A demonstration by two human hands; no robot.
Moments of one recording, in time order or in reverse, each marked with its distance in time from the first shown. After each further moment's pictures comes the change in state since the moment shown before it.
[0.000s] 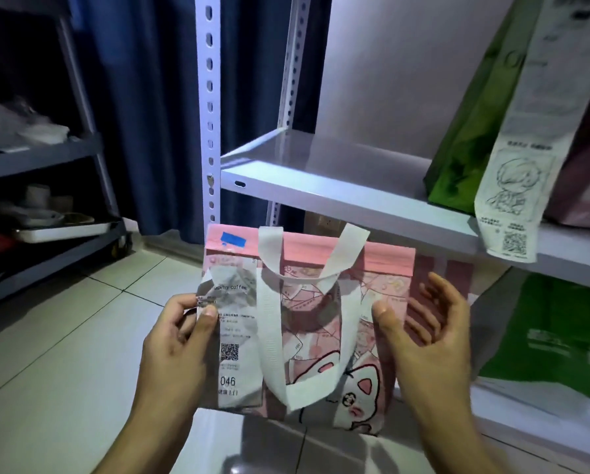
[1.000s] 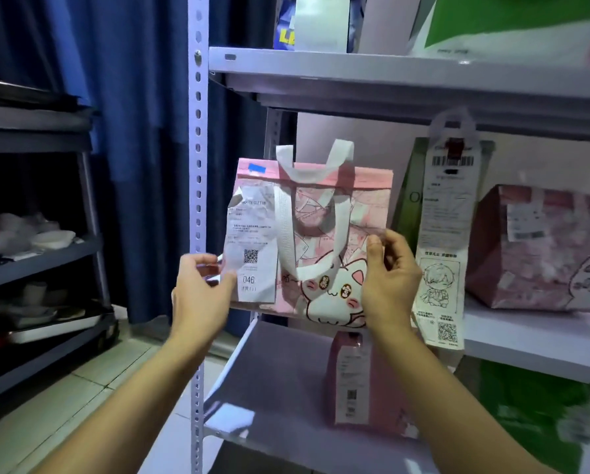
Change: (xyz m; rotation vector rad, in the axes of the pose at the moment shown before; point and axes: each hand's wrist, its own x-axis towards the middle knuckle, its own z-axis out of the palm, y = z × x) left_hand 0.110 0.140 0.084 0.355 0.174 0.306; right_hand 0.135 -0.135 0.031 0.256 0.221 -0.358
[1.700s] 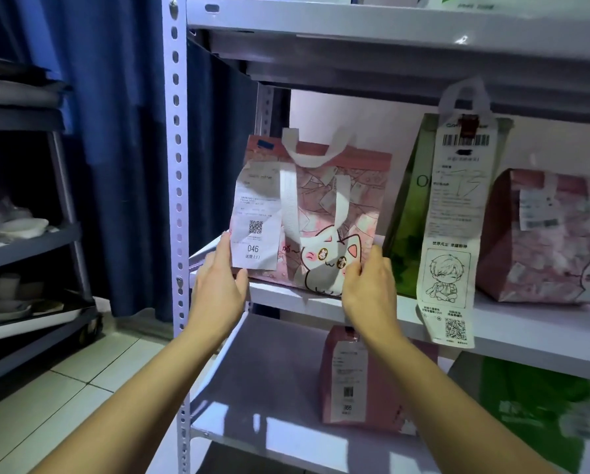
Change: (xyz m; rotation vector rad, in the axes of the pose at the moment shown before) left_hand 0.024 -0.034 0.054 0.341 -0.222 0.245; right_hand 0.011 0.060 0.011 -0.769 -0.205 0.082
